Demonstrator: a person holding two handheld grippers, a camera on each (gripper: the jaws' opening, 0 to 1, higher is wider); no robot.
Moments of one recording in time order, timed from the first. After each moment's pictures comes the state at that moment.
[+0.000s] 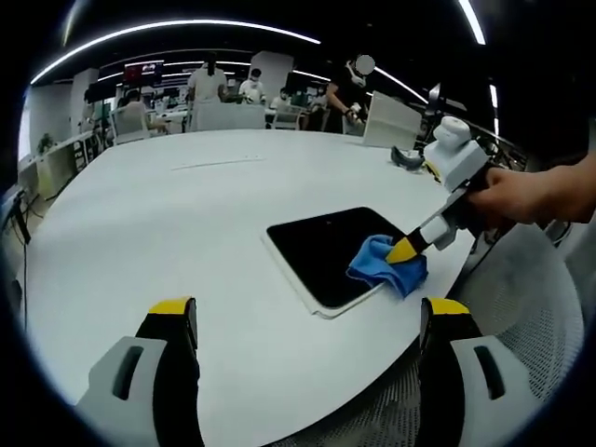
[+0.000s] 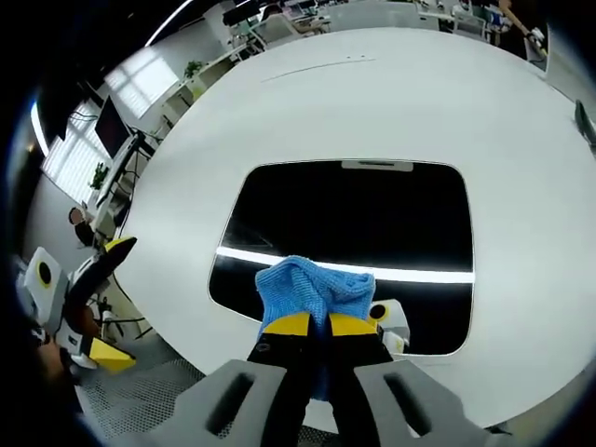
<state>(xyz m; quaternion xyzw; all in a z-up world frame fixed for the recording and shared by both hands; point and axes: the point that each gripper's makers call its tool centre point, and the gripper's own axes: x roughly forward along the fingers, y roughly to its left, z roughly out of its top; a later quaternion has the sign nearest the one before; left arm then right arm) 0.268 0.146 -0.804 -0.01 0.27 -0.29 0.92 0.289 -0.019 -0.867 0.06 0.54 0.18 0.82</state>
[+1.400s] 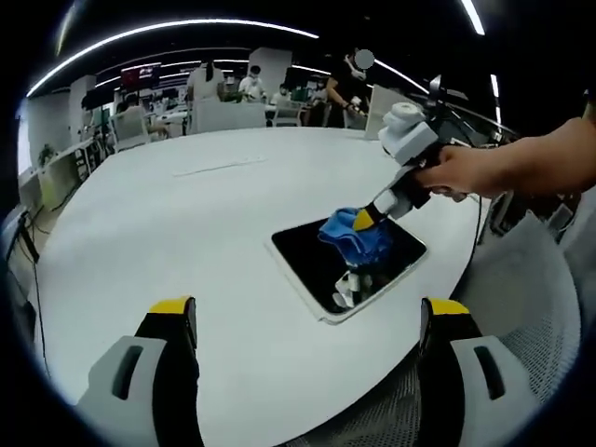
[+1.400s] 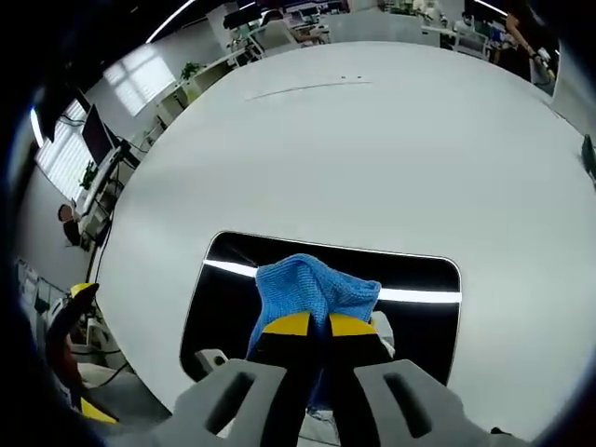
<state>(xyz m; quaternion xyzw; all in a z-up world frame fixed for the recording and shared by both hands) 0.275 0.146 -0.792 0.05 0.27 -0.28 0.92 0.378 -0.026 -0.866 0.03 0.52 0.16 0.84</state>
